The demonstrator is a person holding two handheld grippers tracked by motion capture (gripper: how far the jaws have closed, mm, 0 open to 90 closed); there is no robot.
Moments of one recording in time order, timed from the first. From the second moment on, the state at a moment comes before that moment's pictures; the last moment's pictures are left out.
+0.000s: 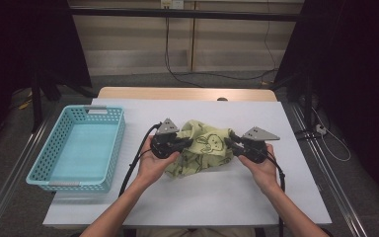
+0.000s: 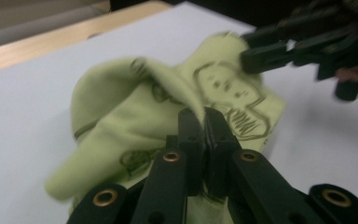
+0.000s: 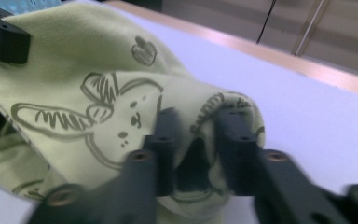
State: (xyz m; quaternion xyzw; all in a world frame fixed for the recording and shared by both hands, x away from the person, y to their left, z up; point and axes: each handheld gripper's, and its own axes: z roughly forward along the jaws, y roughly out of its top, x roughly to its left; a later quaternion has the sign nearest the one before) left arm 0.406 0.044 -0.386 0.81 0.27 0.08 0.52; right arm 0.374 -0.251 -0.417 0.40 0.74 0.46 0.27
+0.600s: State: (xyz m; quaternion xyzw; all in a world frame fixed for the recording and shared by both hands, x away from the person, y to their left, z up) left arm 0.404 0.063 -0.347 0.76 0.27 0.08 0.59; right arm 0.363 -0.267 -0.349 0.36 0.68 0.55 0.33
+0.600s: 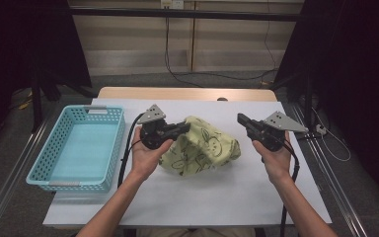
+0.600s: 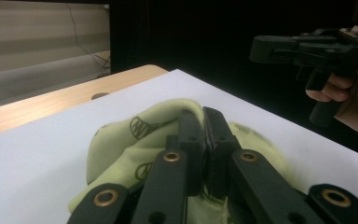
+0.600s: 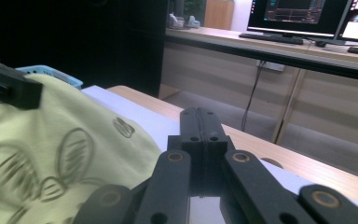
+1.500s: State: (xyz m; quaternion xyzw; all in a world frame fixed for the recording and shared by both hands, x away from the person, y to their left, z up) left arm 0.393 0.019 -0.443 0.87 0.25 0.01 0.43; right arm 0.379 -0.245 -0.424 0.40 0.77 0.45 0.23
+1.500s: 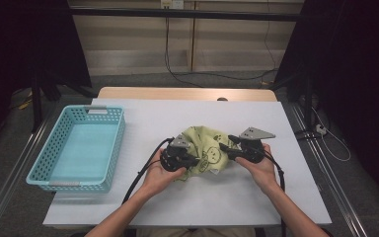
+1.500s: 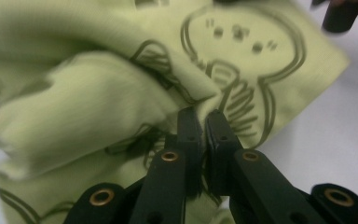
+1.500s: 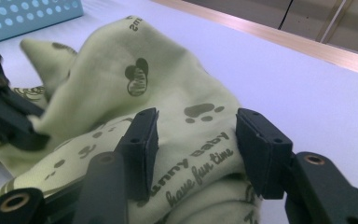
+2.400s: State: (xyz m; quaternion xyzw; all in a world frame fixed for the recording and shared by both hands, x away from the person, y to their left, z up) left arm 0.456 0.016 -0.425 0.82 0.34 0.10 0.45; right arm 0.418 -0.243 -0.429 0.43 0.77 0.43 0.19
